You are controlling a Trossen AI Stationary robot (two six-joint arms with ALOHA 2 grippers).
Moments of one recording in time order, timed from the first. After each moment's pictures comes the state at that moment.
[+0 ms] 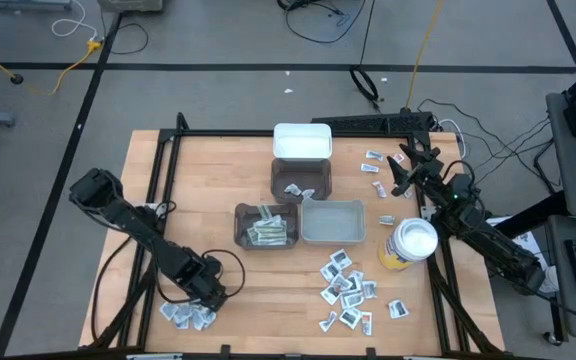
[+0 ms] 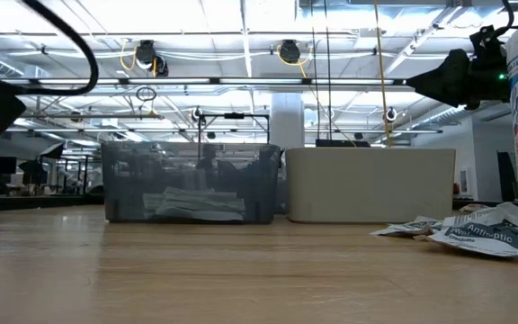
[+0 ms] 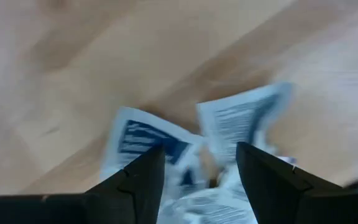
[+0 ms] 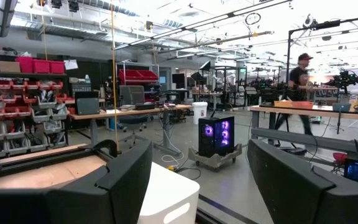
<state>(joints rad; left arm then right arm) -0.68 1.57 0.80 -0.60 0.24 -1.68 -0.74 0.01 0.01 0.24 0.00 0.00</state>
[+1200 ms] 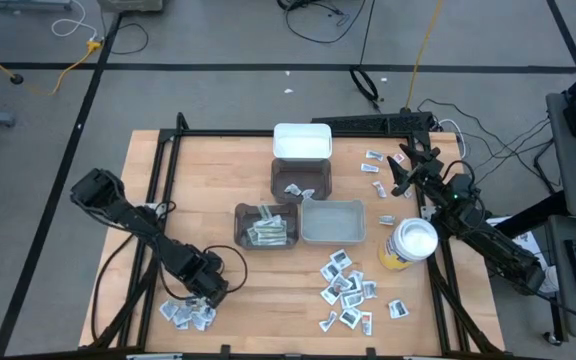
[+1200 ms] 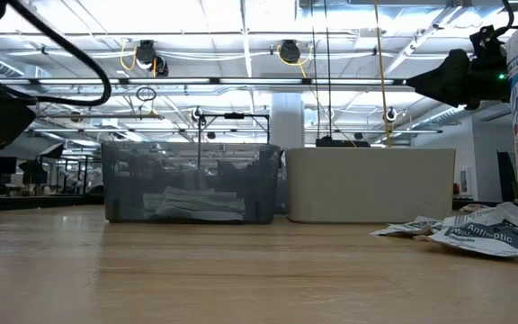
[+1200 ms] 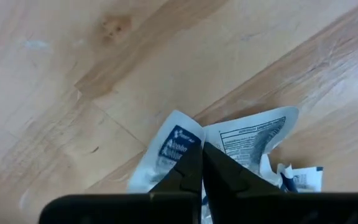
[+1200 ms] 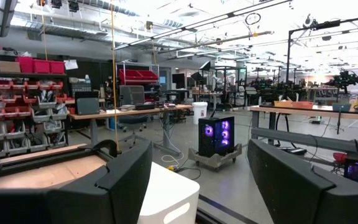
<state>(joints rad) -0.64 1.58 0.79 -0.66 0.25 -1.58 -0.74 0.01 0.01 0.24 0.00 0.00</state>
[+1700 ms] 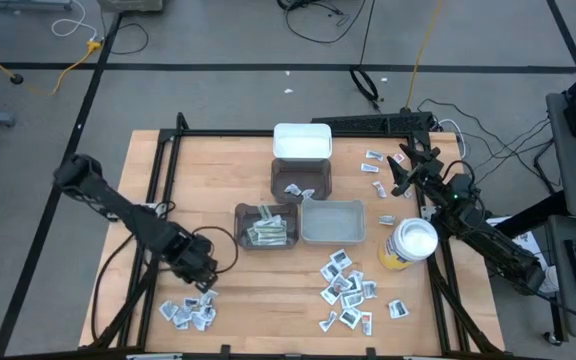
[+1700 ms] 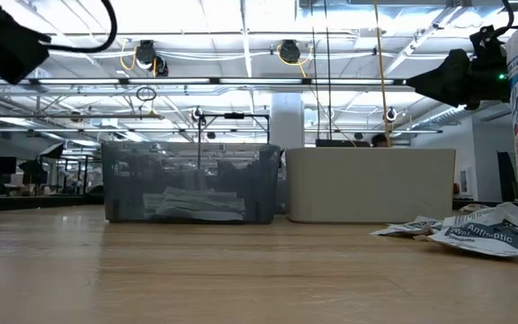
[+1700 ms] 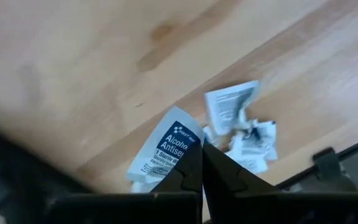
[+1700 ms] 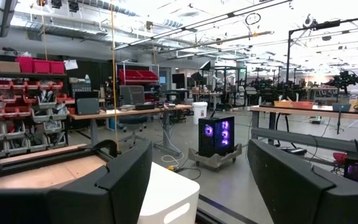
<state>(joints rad) -0.57 1.31 0.87 -0.96 0.26 -1.57 -0.74 0.01 0.01 0.24 0.00 0.00</state>
